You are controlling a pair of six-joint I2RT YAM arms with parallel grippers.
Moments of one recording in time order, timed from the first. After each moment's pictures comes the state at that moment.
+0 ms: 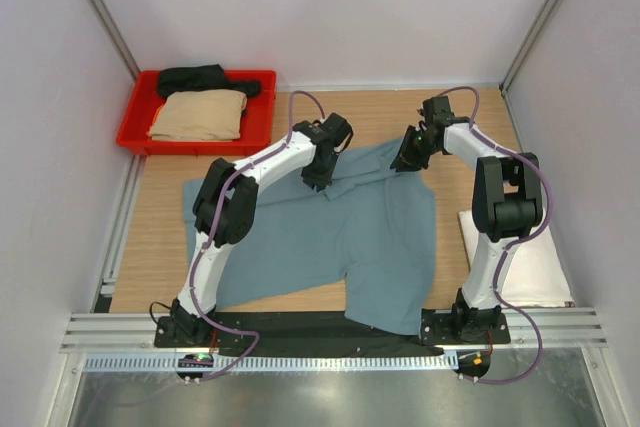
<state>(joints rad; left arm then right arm) -0.68 2.21 1.87 -0.93 -0.19 -0.31 0.11 1.95 1.41 -0.55 -0.33 0.48</state>
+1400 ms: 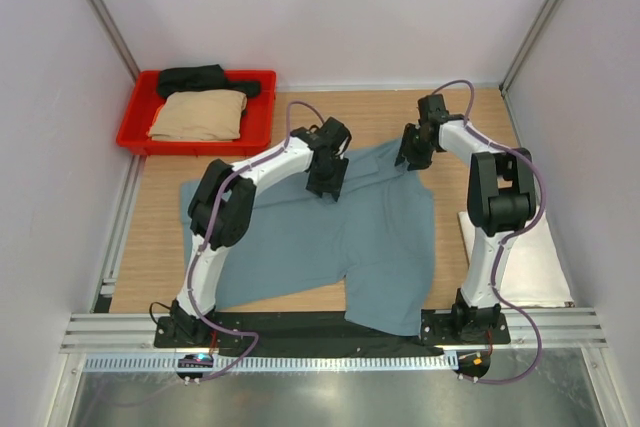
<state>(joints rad) -0.68 2.18 1.75 -0.79 0.05 -0.39 0.12 2.02 1.47 -0.56 -0.11 0.41</state>
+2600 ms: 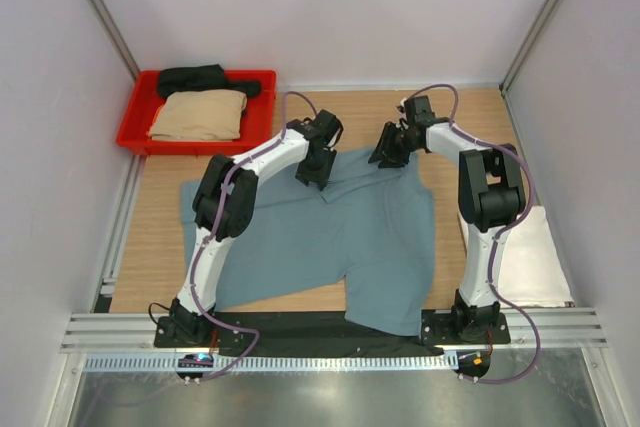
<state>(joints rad) -0.62 2.26 1.85 -0.84 -0.08 -0.29 0.18 2.07 1.48 -0.42 -0.39 0.50</state>
